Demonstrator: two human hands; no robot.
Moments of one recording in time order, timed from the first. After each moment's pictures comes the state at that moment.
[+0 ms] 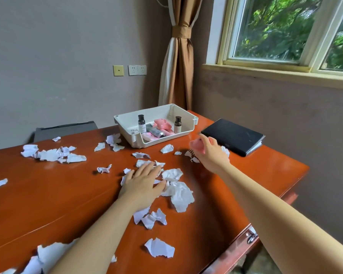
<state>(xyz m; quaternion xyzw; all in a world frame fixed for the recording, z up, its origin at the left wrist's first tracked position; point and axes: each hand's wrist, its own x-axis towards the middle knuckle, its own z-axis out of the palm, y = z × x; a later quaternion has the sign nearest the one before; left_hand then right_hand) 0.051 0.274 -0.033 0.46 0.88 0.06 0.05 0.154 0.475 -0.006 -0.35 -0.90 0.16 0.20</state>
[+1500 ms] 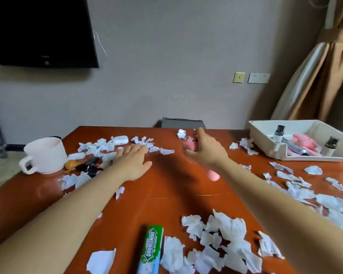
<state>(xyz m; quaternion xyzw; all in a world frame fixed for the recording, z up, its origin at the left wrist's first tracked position) -0.079 -0.058 0.015 0.16 0.99 0.03 0.00 -0.034 0.152 0.035 -0.02 -0.95 0.23 0.19</state>
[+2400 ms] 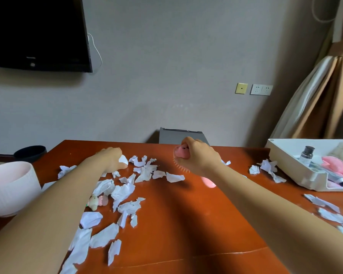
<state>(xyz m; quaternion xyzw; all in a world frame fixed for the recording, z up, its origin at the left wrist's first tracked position) -0.241 -0.103 0.011 0.10 0.99 0.03 0.03 -0.146 0.127 0.034 -0.02 -0.97 0.16 0.19</state>
